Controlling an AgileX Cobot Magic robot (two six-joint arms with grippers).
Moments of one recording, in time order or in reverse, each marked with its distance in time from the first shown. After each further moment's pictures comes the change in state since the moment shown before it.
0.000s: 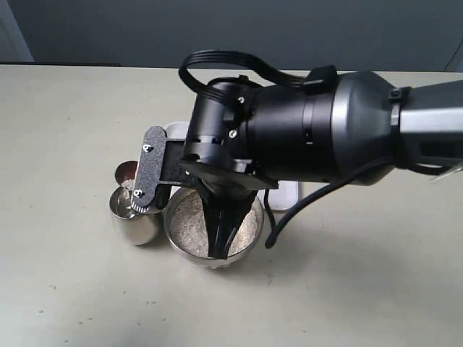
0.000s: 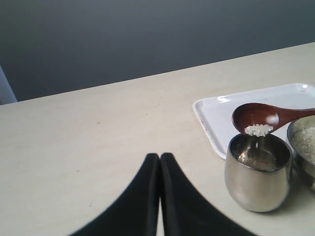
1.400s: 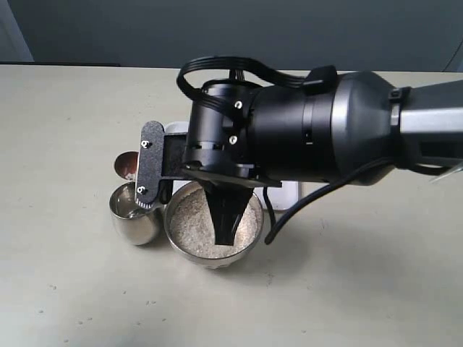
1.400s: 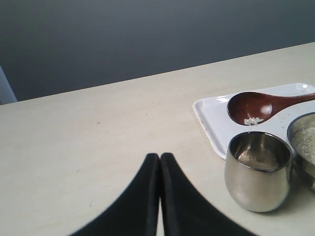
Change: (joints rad) left arm 0.000 0.000 0.000 0.000 0.000 0.000; right arm 0.000 0.000 0.000 -0.123 -0.014 0.002
